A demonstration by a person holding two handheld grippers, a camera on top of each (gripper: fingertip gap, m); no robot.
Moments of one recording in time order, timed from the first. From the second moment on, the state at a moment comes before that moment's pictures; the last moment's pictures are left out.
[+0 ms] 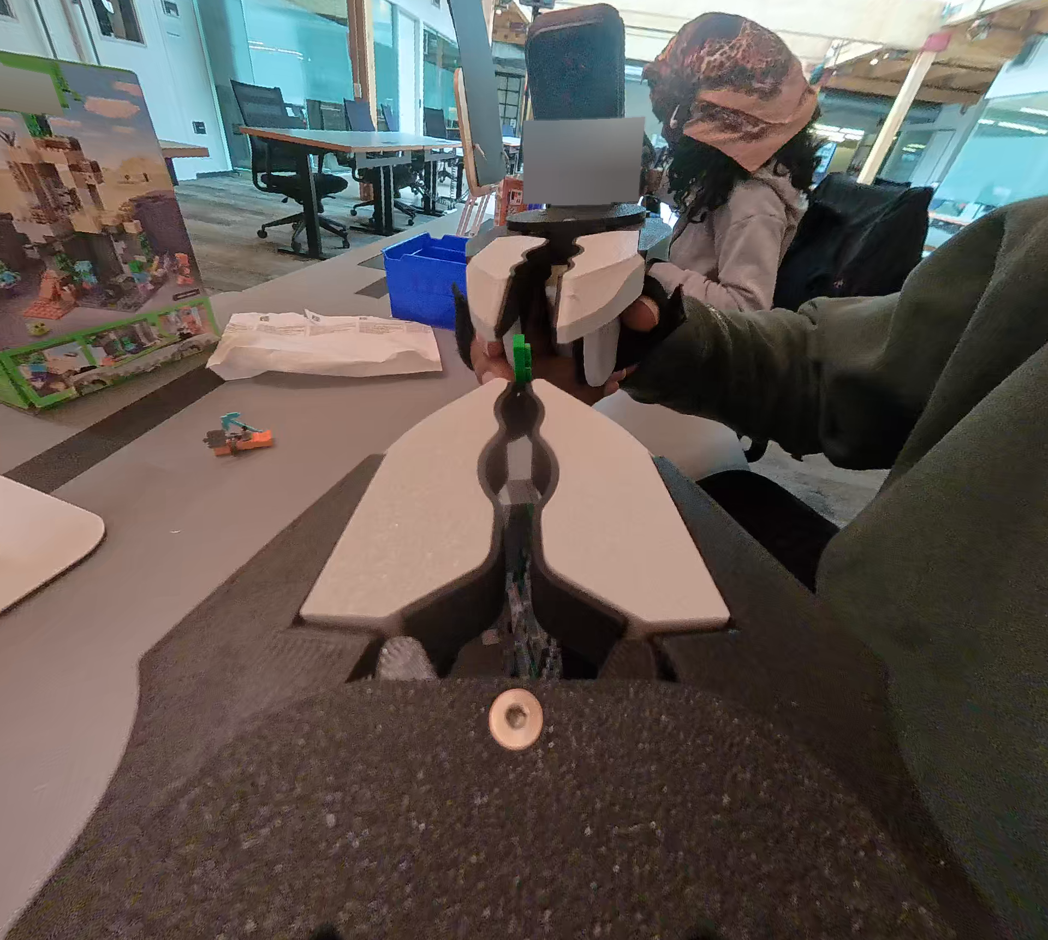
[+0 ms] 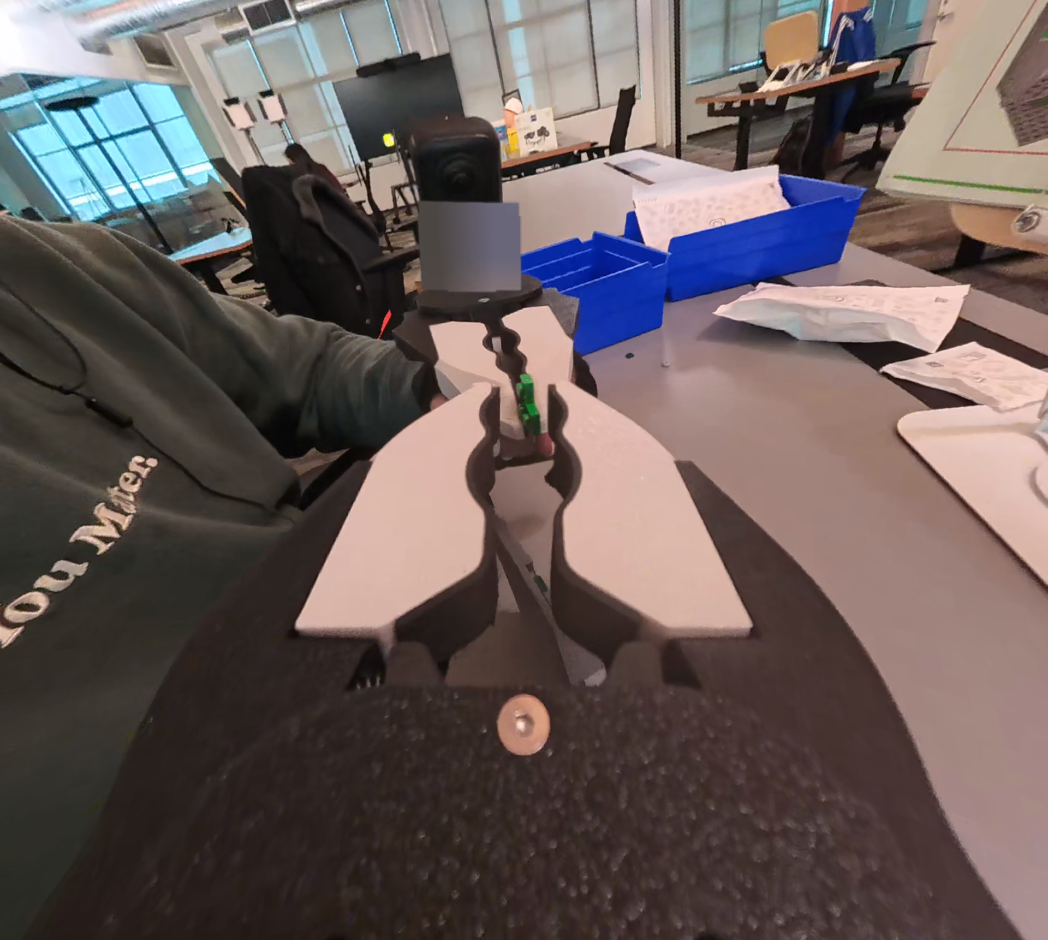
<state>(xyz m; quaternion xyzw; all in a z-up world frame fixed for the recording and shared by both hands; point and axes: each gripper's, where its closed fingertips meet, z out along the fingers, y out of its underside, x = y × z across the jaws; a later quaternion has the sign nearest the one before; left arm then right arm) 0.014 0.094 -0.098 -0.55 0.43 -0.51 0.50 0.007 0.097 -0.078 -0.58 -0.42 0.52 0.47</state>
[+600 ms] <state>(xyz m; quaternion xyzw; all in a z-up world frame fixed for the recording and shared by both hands) 0.010 0.089 -0.096 -0.55 0.43 -0.53 0.49 0.003 0.092 -0.088 -0.62 -0.43 0.53 0.38</state>
